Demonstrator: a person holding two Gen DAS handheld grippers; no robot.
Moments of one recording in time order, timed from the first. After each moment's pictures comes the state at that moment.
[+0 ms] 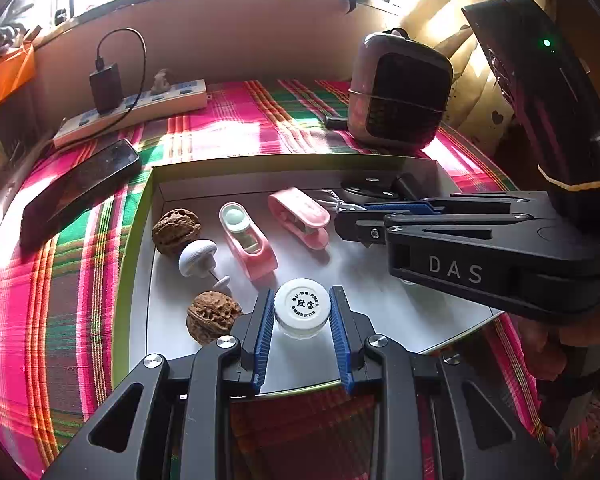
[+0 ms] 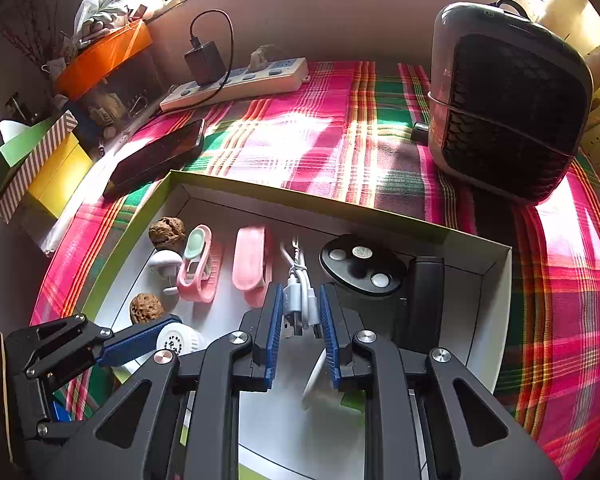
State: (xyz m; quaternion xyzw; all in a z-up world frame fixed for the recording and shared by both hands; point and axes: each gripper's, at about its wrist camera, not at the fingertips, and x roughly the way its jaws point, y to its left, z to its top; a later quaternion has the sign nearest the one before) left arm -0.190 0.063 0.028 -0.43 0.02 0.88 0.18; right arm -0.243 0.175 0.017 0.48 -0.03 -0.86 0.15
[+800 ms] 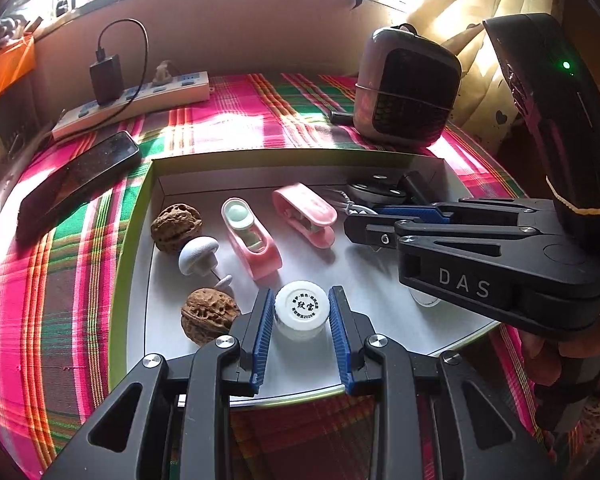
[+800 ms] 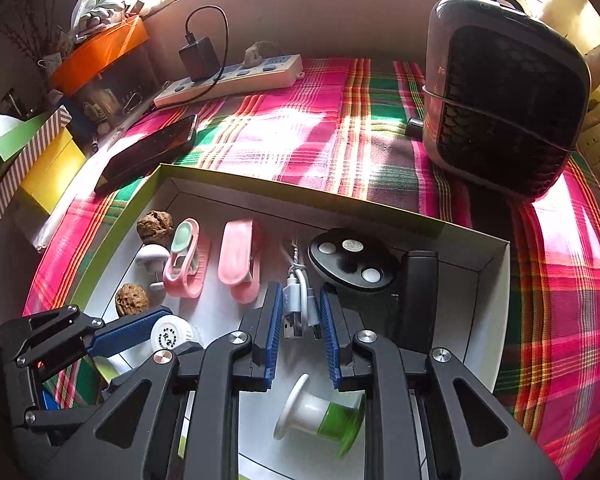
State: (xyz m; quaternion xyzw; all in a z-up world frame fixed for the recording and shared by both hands) left arm -0.195 0.062 0.023 -0.44 0.02 0.88 0.18; right arm -0.242 0.178 0.011 0.48 -0.02 -0.87 0.14
